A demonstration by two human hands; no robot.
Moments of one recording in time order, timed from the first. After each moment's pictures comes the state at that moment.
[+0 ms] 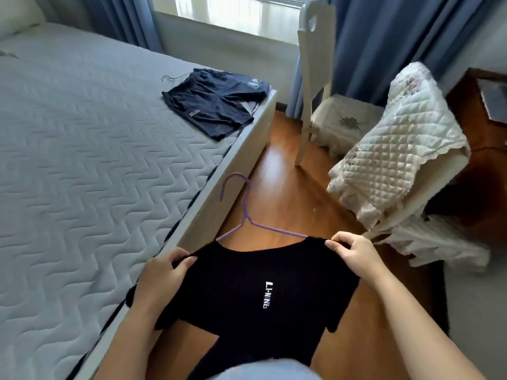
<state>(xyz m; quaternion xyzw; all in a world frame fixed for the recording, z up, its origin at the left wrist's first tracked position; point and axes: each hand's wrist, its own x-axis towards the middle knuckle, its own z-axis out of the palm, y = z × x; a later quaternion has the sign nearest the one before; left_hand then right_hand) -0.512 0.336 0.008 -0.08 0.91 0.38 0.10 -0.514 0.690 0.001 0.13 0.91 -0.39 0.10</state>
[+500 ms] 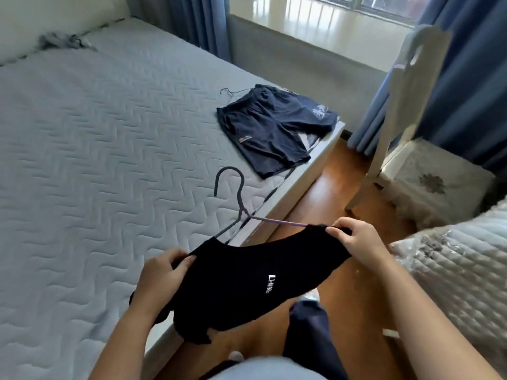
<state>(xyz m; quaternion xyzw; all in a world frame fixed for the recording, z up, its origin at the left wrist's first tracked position) -0.734 0.301 0.004 -0.23 0.89 0.40 0.04 -0.854 0.641 0.001 -0.04 0.94 -0.33 0.12</state>
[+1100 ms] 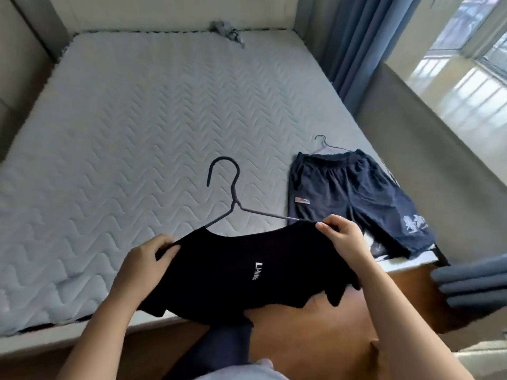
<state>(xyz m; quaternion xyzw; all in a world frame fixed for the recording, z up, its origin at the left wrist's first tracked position) -0.906 0.333 0.031 -0.48 0.79 0.36 -0.11 -1.206 0.529 0.017 -0.29 0.85 -0.37 0.23</state>
